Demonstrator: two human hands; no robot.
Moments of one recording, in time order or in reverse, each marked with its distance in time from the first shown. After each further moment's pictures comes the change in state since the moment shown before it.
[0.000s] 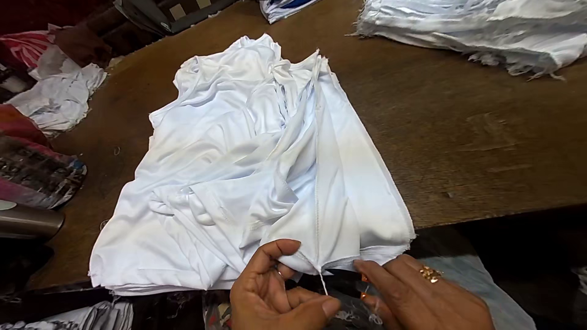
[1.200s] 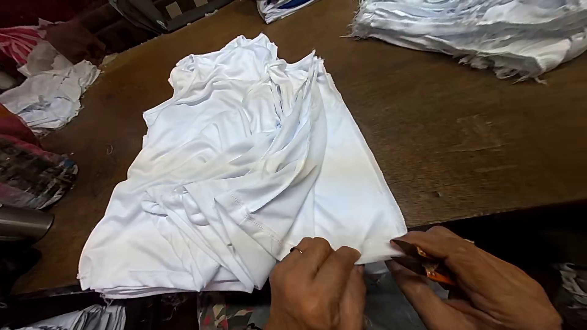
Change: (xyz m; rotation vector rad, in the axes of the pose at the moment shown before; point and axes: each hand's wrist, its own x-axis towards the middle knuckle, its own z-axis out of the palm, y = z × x) left_hand 0.028 -0.042 0.027 0.944 -0.113 0.704; right_hand 0.000 0.036 -0.011 0.257 0.190 0.196
